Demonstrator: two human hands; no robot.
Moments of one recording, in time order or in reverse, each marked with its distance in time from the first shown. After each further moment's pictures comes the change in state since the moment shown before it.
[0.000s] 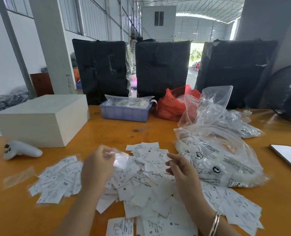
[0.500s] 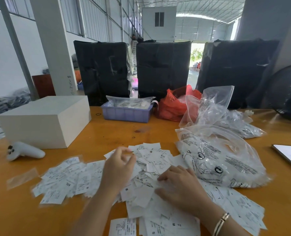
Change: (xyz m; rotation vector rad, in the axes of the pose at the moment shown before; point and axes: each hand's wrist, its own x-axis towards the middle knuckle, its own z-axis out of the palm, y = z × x) left_hand -0.016 0.018 0.022 -0.131 -0.173 0.128; right_hand -0.002 -0.005 -0.013 -1.057 -0.495 -0.310
